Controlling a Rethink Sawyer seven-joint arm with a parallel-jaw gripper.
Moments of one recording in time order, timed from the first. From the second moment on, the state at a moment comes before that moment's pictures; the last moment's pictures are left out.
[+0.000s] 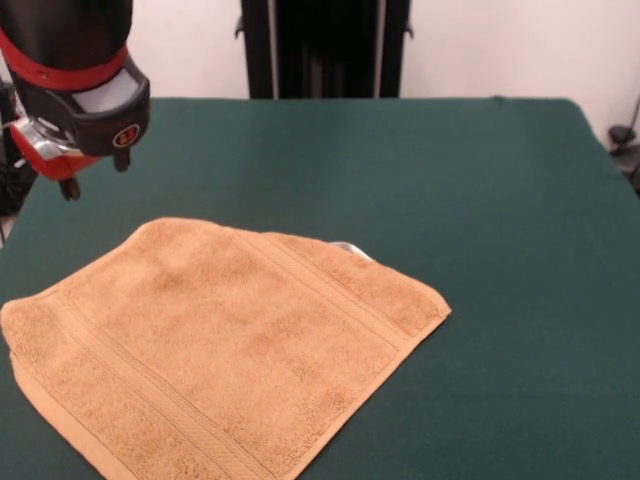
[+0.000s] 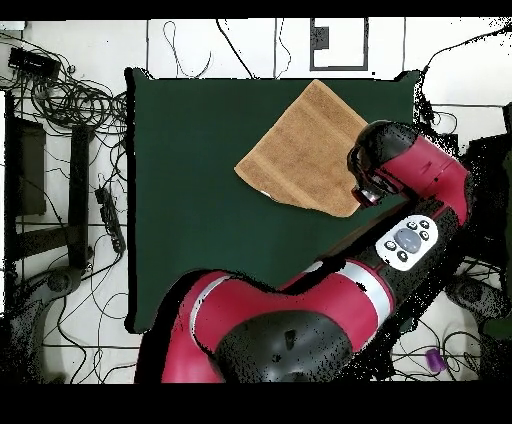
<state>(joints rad) -0.12 0.00 -0.90 1.02 0.63 1.09 3.33</state>
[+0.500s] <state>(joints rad) -0.17 0.10 -1.12 0.84 0.49 1.45 3.33</state>
